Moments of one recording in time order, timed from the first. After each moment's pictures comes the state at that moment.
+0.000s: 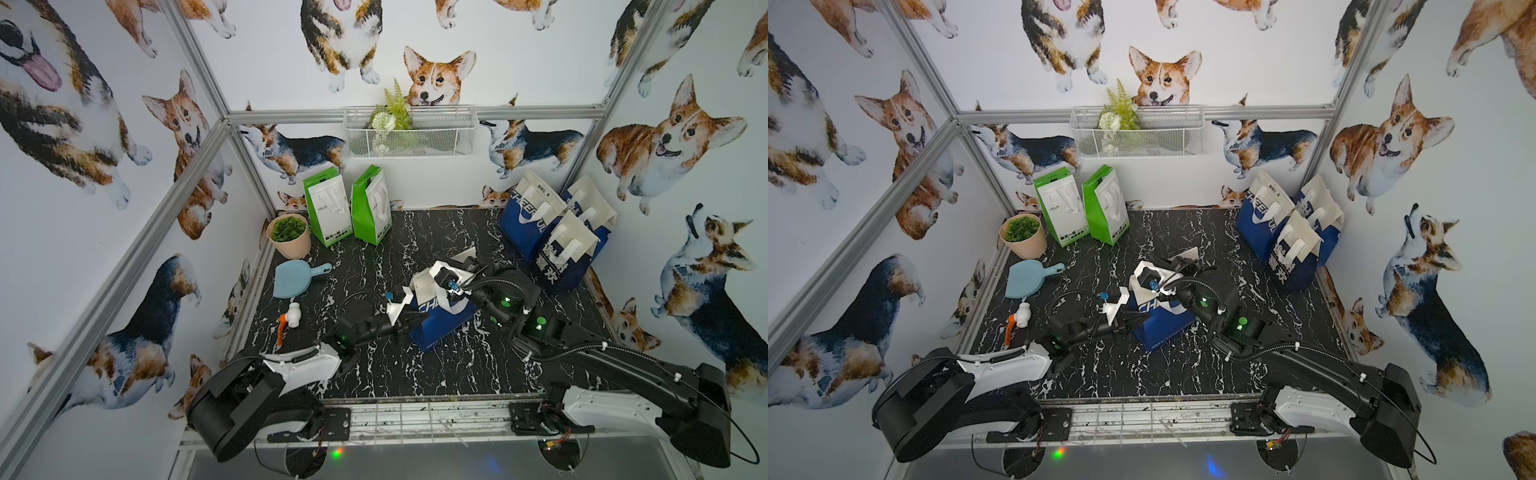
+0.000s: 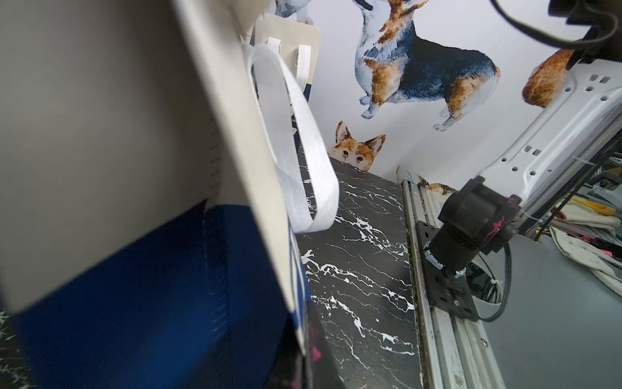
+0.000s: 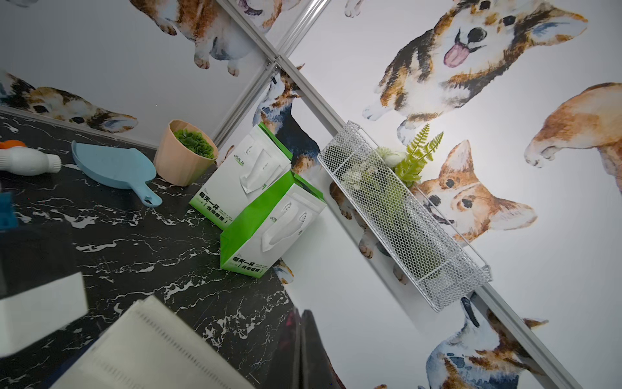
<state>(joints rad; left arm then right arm) -0.72 1.27 0.32 0.83 0.57 -0.19 0.99 1.05 0.84 0.20 0.23 -0.76</state>
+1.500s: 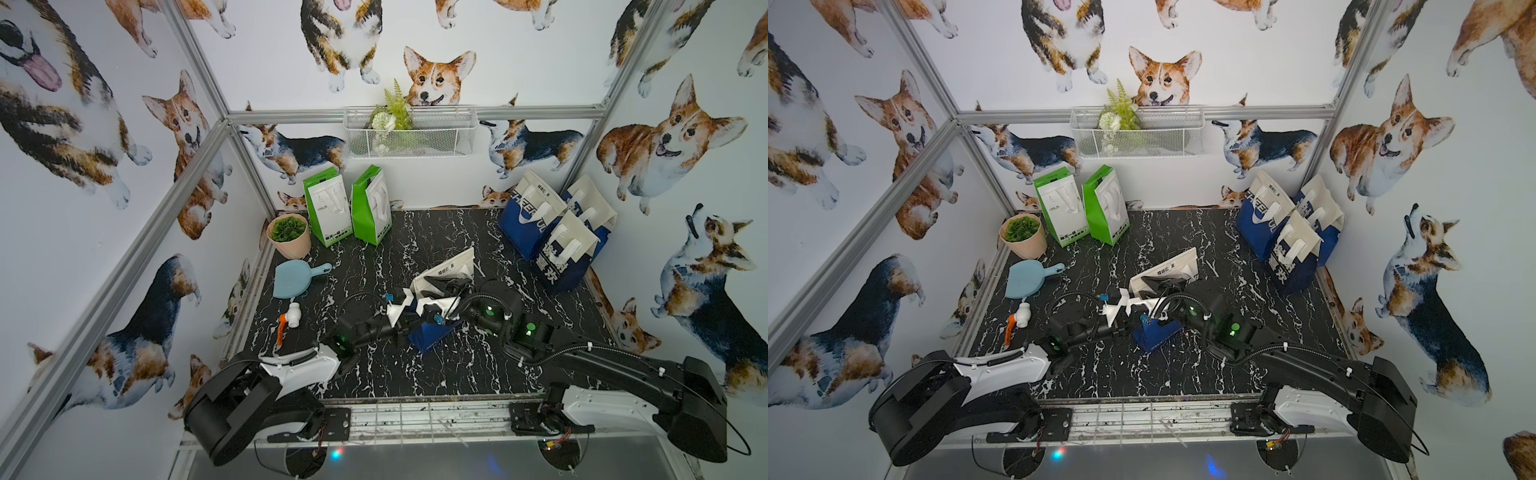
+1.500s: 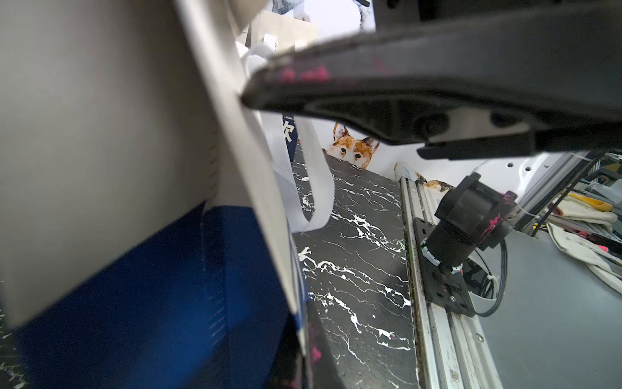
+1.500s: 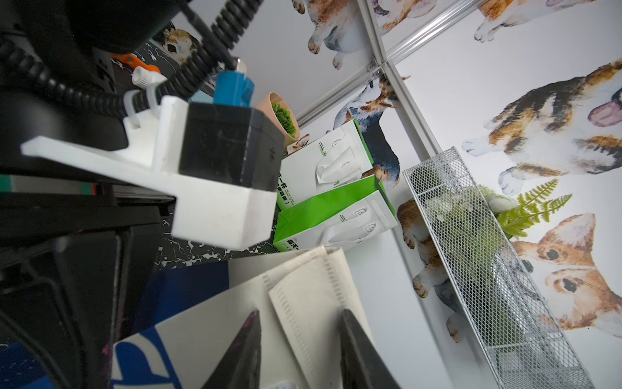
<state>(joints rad) -0.73 1.25 0.32 0.81 0.57 -0.18 1.00 1.10 0.74 0.17 0.08 -0.97</state>
